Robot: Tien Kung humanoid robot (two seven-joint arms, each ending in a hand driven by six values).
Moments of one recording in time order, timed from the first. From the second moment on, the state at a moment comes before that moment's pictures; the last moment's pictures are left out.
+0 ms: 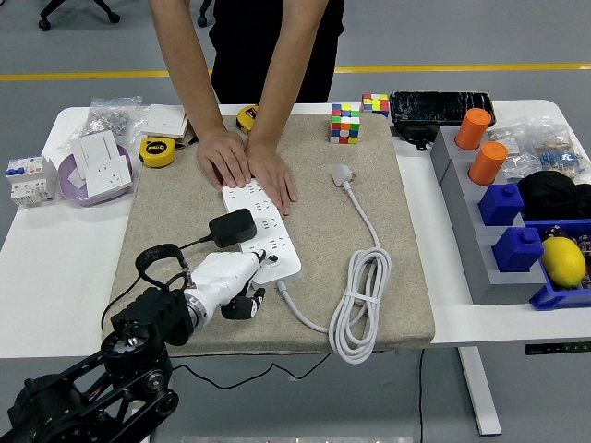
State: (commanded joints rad) left arm -0.18 0.15 -0.85 -1.62 2.21 -0.20 0.52; right arm 0.09 -0.12 1.45 0.18 -1.48 0.00 -0.09
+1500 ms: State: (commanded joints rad) left arm -0.17 0.15 -0.86 -1.60 2.23 -0.22 0.51; right arm 0.09 -0.12 1.45 0.18 -1.48 0.00 -0.09
